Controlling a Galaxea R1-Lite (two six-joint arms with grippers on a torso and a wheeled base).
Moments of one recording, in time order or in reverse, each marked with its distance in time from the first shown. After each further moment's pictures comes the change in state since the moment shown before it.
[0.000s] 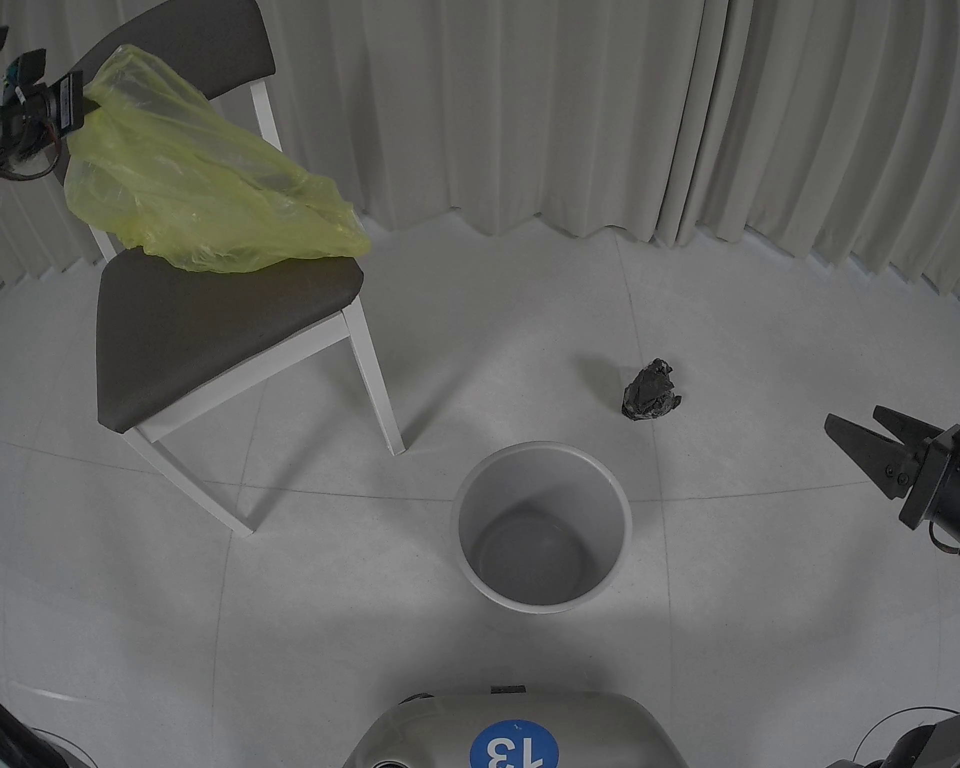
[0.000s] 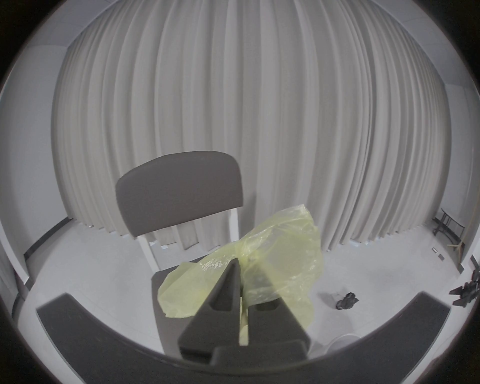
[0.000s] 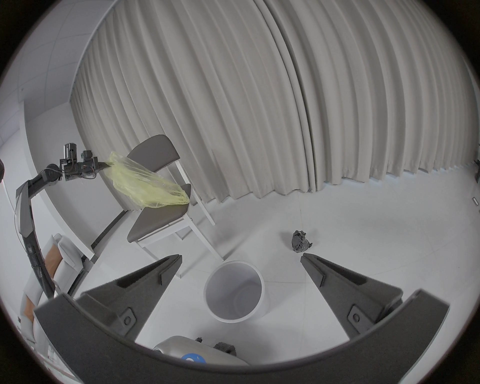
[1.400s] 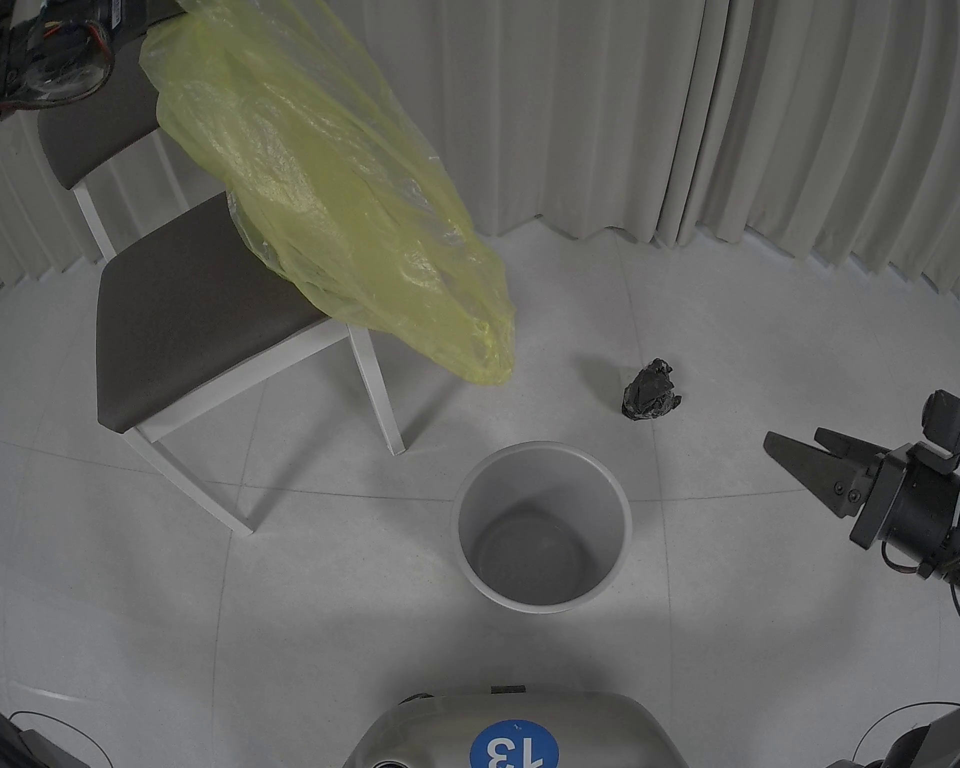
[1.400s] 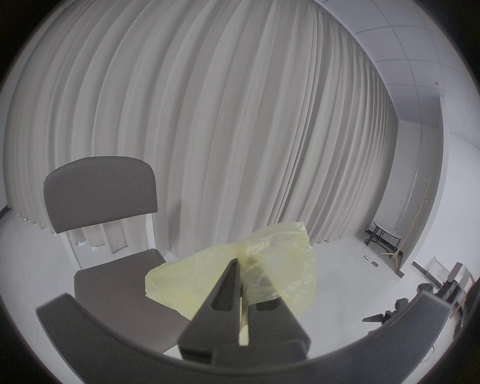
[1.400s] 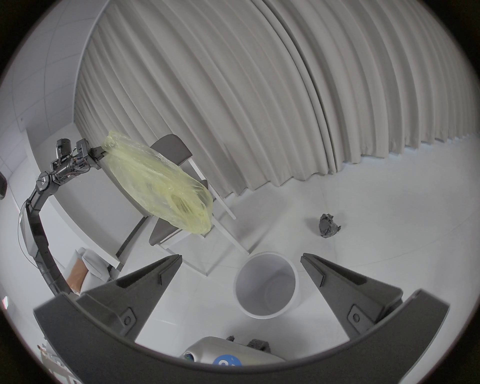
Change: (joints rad) left arm -0.457 -0.090 -0.023 0.057 0.037 -0.051; right arm 0.132 0.124 0.044 -0.155 -0.005 0.132
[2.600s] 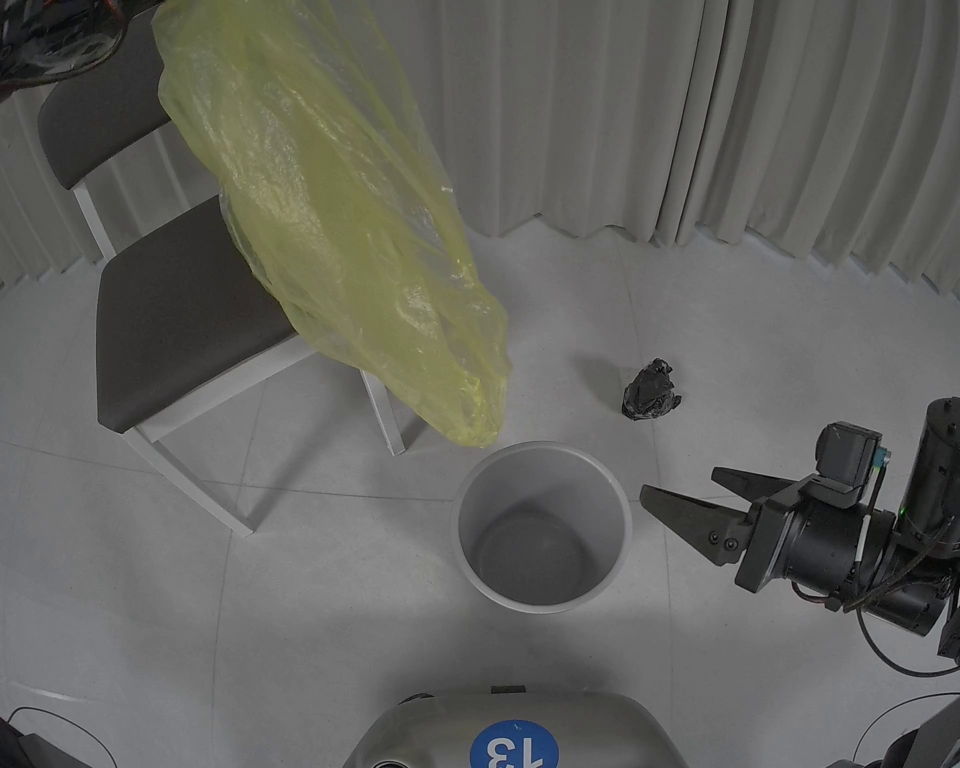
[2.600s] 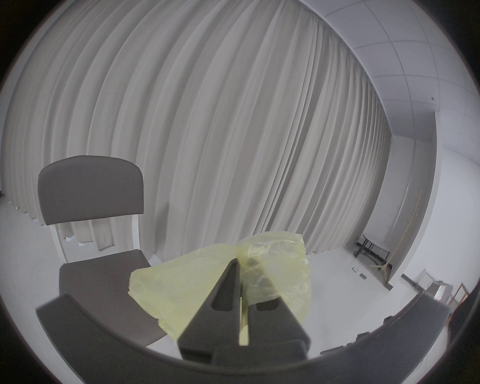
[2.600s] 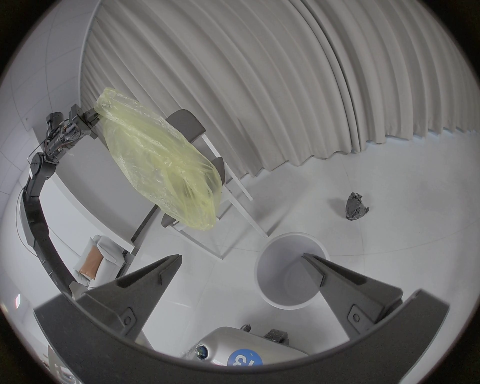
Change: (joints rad) left arm -0.187 -0.054 0.089 -0.094 0.135 -0.031; right arm 0.149 0.254 -0.007 -0.168 -0.008 0.041
